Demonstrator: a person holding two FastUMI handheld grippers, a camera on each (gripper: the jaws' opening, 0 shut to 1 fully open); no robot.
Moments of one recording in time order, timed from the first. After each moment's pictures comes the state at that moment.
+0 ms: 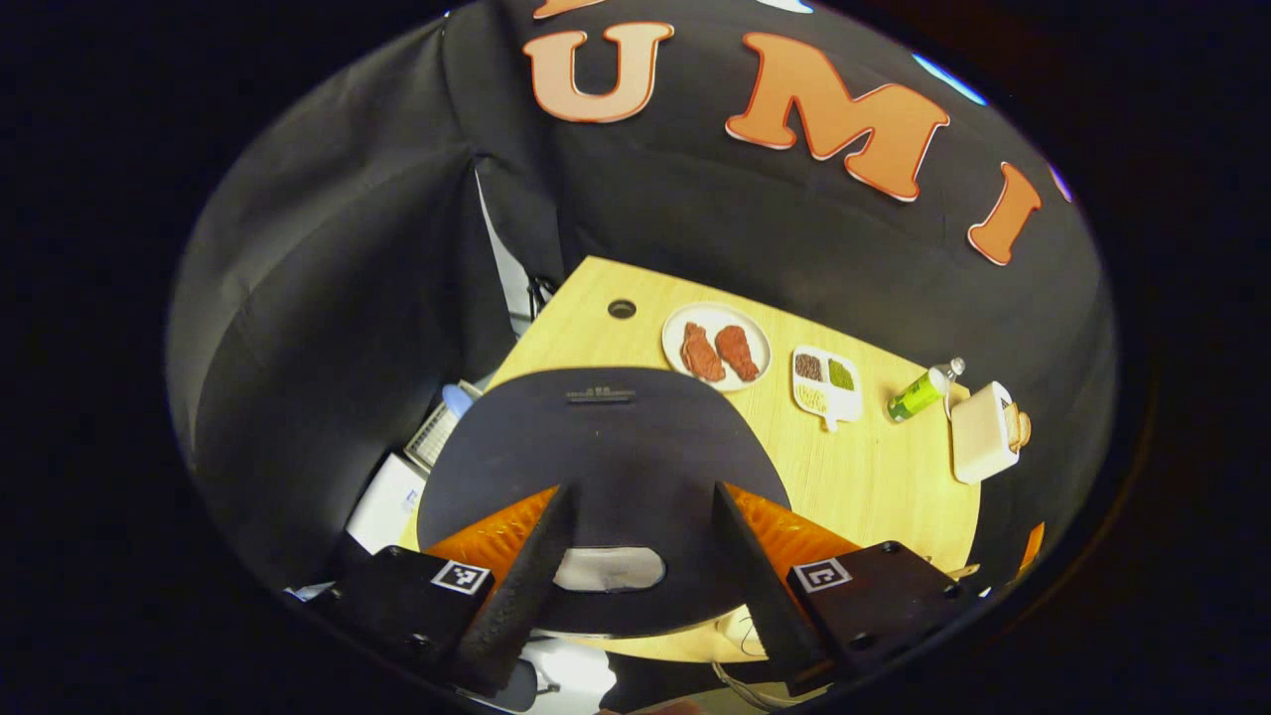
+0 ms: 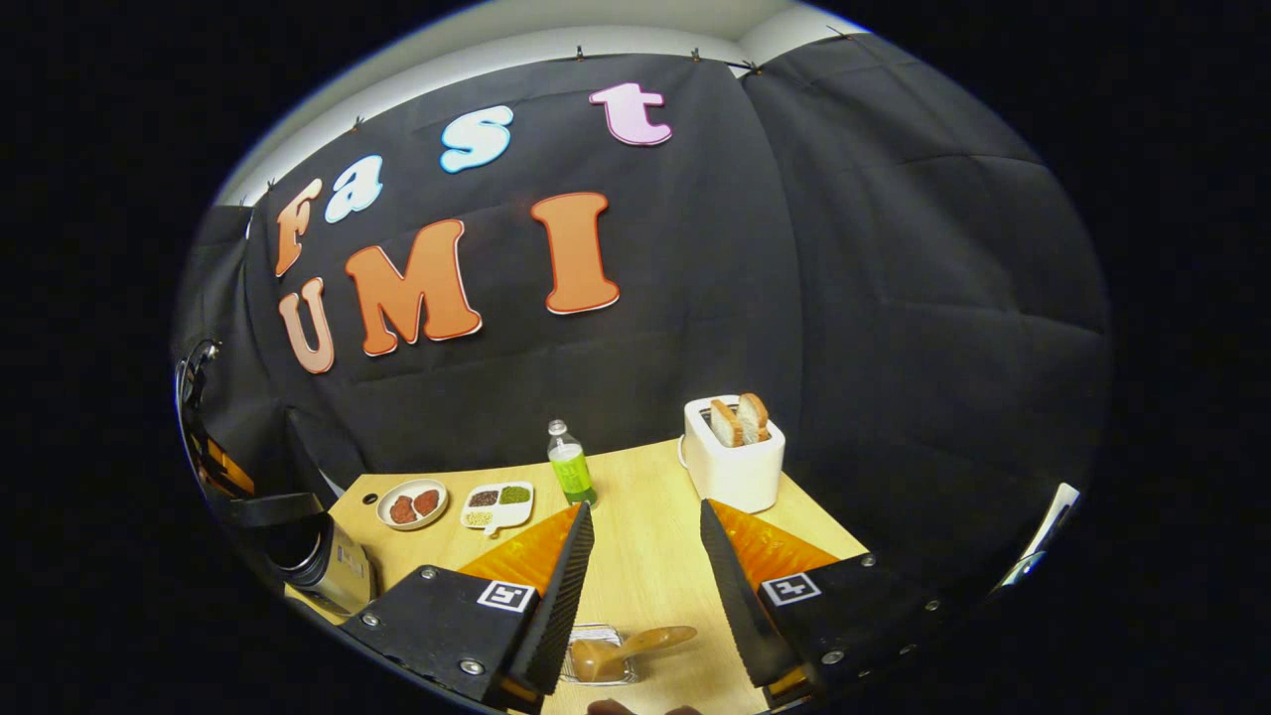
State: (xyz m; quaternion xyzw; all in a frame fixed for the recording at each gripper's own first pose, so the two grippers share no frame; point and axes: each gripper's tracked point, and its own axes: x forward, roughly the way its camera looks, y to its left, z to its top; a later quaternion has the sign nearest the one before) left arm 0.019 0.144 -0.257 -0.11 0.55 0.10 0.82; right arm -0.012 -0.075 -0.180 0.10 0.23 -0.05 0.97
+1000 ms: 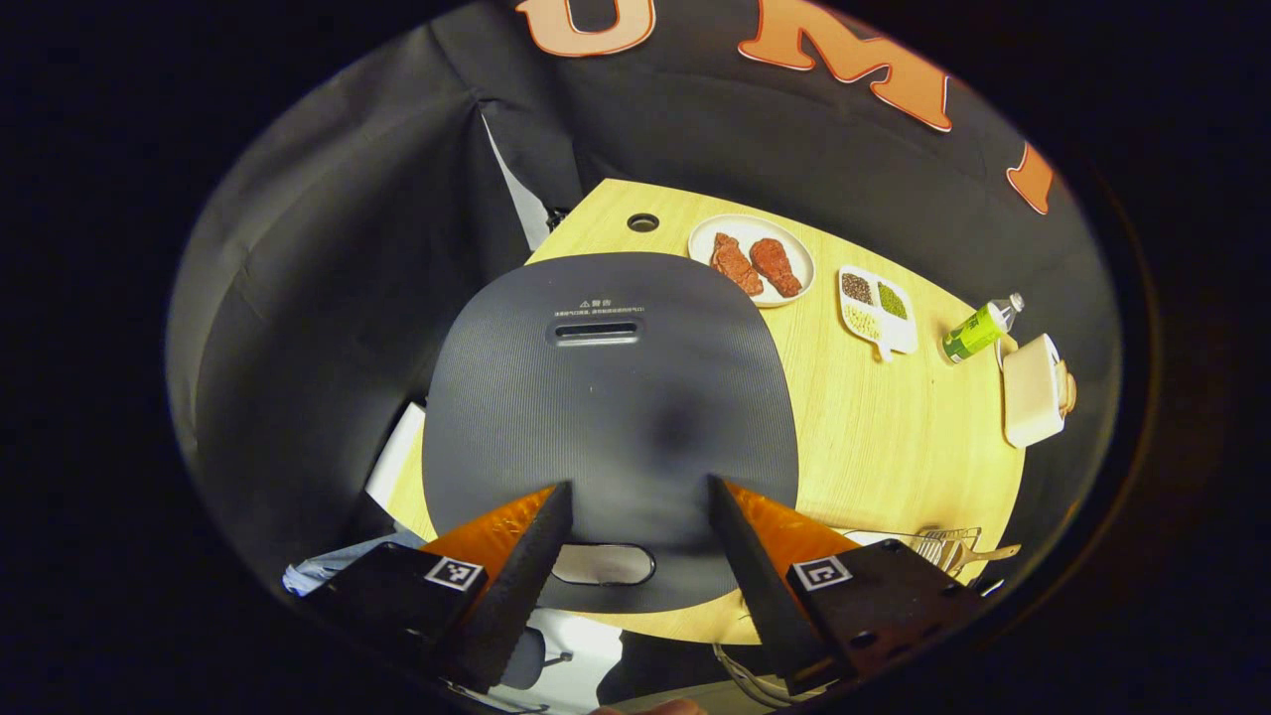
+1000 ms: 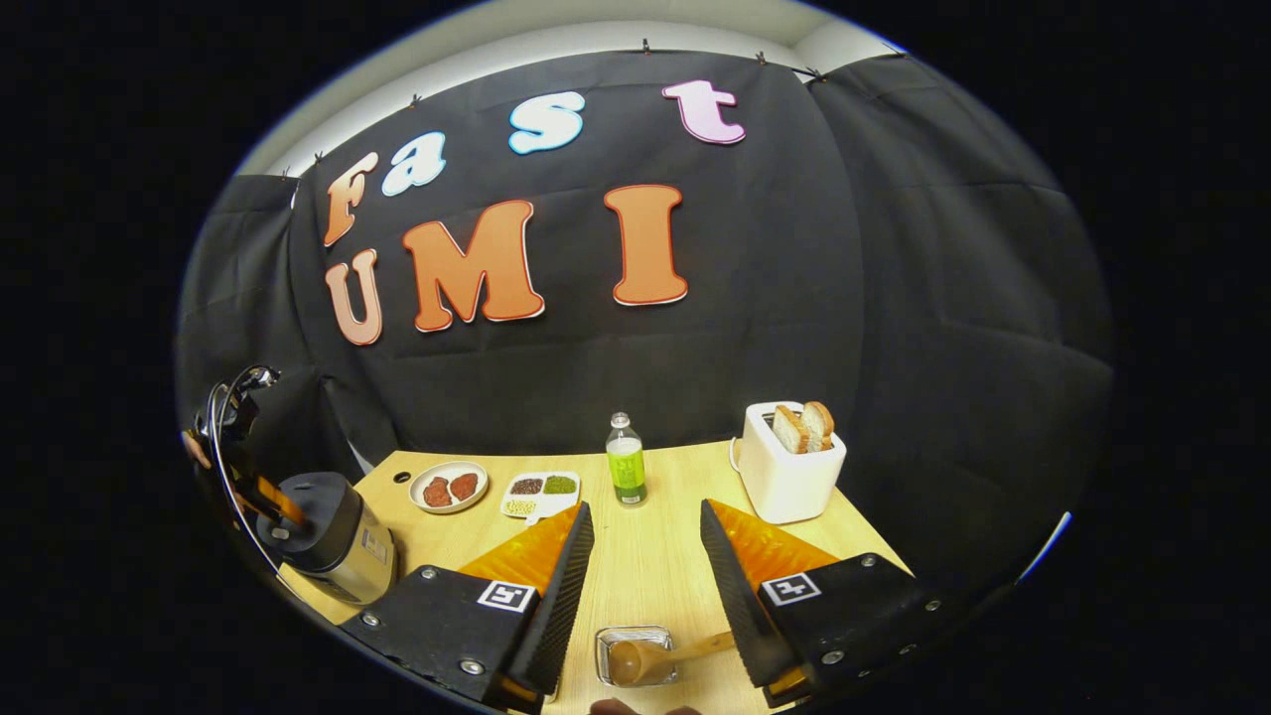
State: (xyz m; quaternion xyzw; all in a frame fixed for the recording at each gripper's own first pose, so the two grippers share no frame) left arm -0.019 0.132 -0.325 -0.07 0.59 0.13 0.79; right arm -0.001 -0.014 -0.175 0.07 0.23 0.01 0.97
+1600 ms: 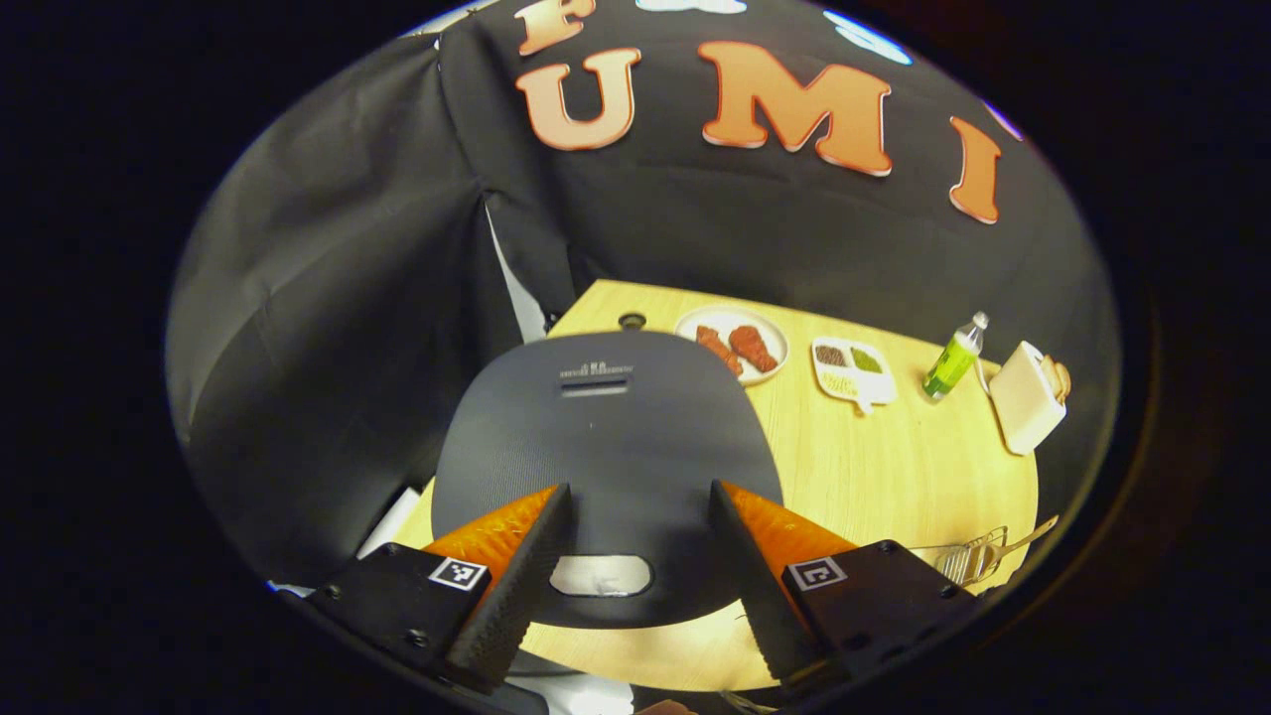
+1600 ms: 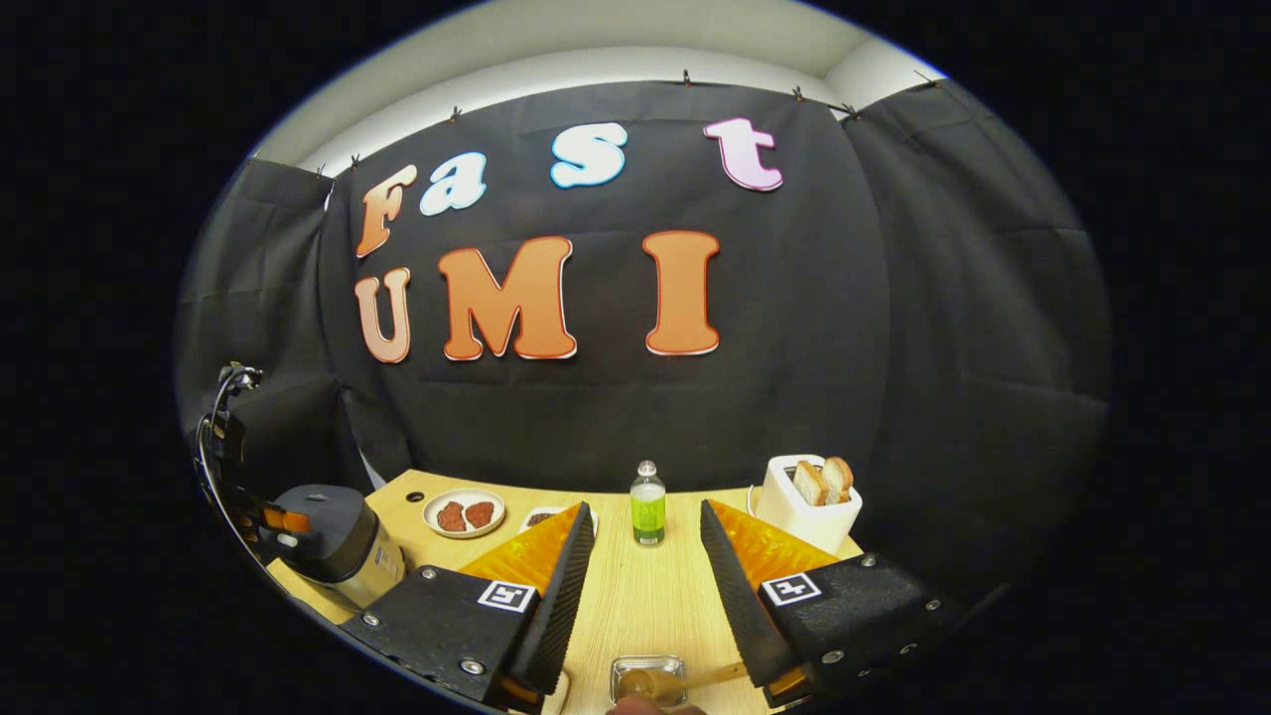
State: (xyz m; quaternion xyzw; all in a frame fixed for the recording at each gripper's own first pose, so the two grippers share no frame) left arm -0.006 0.125 -0.281 -0.02 0.40 0.11 0.91; right arm 0.022 0.005 -0.119 0.04 0.15 0.03 0.99
